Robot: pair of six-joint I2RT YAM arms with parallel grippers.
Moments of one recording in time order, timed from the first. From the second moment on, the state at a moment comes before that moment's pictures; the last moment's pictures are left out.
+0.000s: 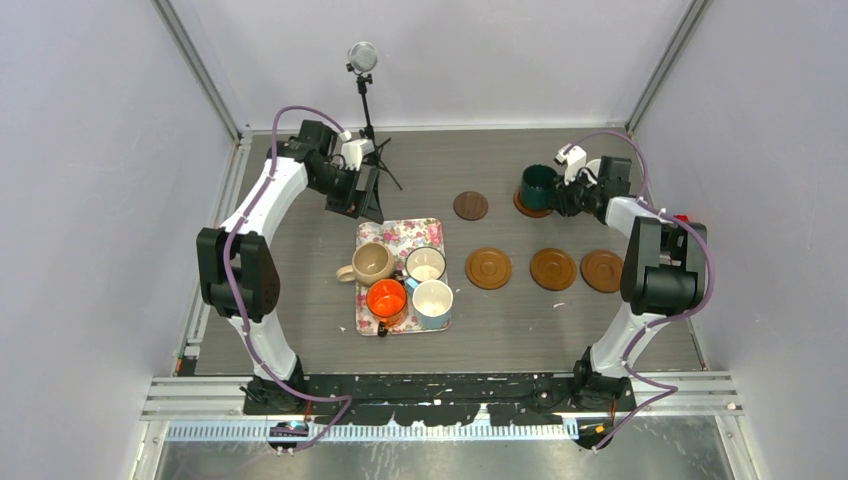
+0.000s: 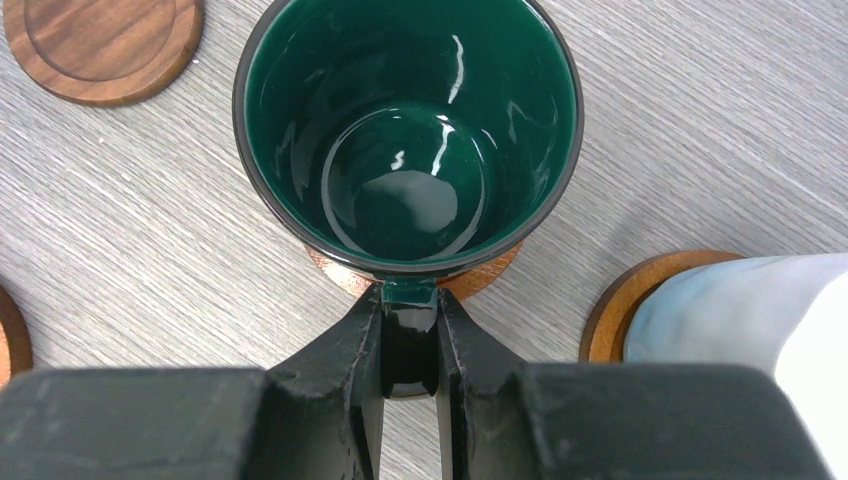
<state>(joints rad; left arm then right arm) -0.18 1.81 1.61 -0.98 0.60 0.13 -0.16 1.80 1.08 -0.01 -0.58 -0.53</state>
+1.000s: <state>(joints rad) -0.18 1.69 1.52 -1.08 0.56 0.29 -0.12 1.63 1.15 -0.23 -0.61 -0.57</state>
